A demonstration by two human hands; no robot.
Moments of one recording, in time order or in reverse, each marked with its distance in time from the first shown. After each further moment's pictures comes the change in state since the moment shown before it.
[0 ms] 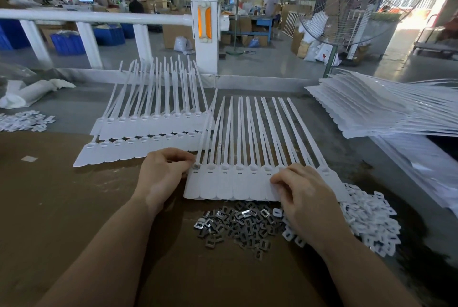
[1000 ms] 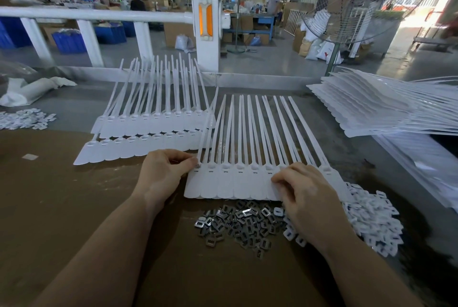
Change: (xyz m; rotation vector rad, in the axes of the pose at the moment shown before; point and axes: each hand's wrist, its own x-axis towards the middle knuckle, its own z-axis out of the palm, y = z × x) left_hand -0.004 -0.001 -0.002 0.035 -0.028 0.028; right_hand 0.000 0.002 -0.001 0.020 -0.005 -0.001
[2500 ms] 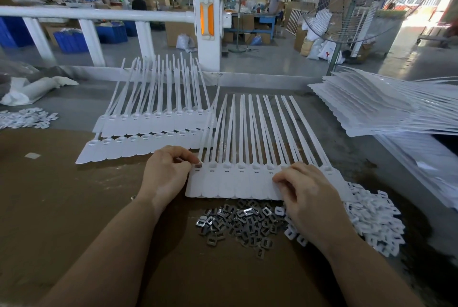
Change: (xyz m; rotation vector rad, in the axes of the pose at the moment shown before) left_hand 0.002 0.000 0.004 0.192 0.058 0.098; right_hand -0.001 -0.001 0.000 0.001 -0.010 0.015
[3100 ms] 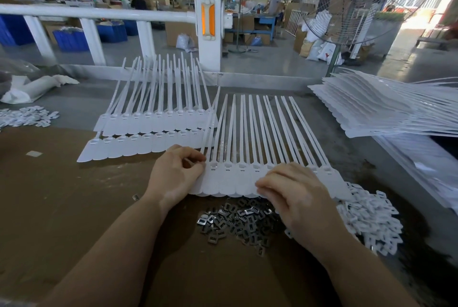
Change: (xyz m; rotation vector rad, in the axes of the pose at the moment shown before) left_hand -0.005 0.000 0.002 0.090 -0.089 0.148; right_hand 0.002 -0.018 -0.007 0.044 -0.001 -0.253
